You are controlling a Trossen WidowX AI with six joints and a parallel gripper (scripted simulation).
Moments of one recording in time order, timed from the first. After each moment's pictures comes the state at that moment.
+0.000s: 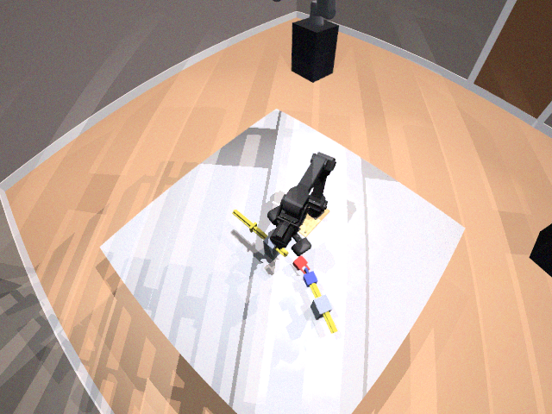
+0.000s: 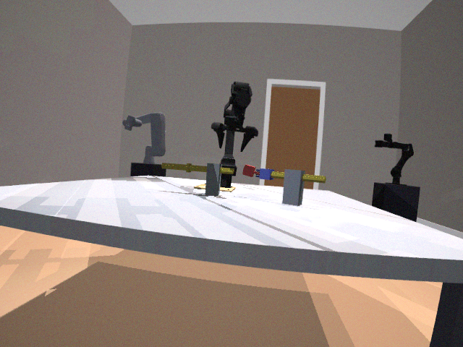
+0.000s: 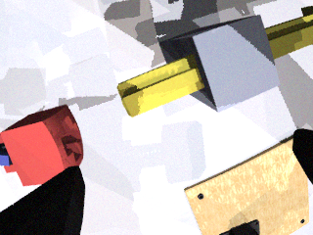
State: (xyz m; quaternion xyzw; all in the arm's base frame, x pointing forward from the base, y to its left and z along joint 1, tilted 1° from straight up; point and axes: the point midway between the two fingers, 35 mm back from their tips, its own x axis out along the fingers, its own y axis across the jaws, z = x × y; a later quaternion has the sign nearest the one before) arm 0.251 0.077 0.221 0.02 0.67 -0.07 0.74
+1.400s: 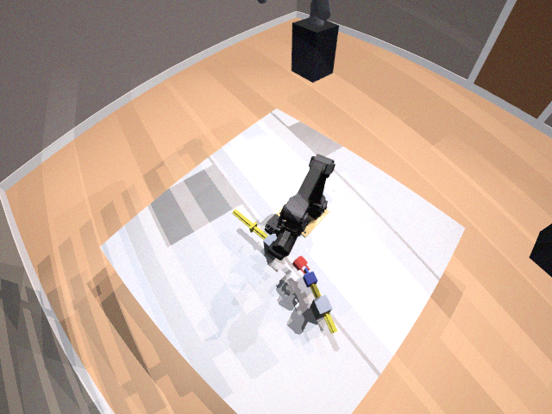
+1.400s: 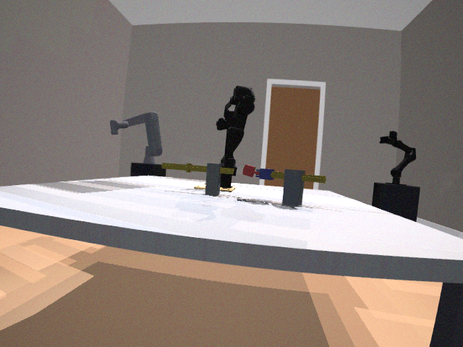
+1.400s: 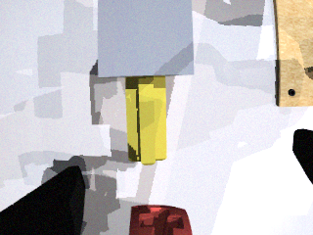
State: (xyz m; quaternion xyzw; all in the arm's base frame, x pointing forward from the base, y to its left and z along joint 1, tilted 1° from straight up) arm 0.253 0.080 0.201 0.41 0.51 -0.47 0.60
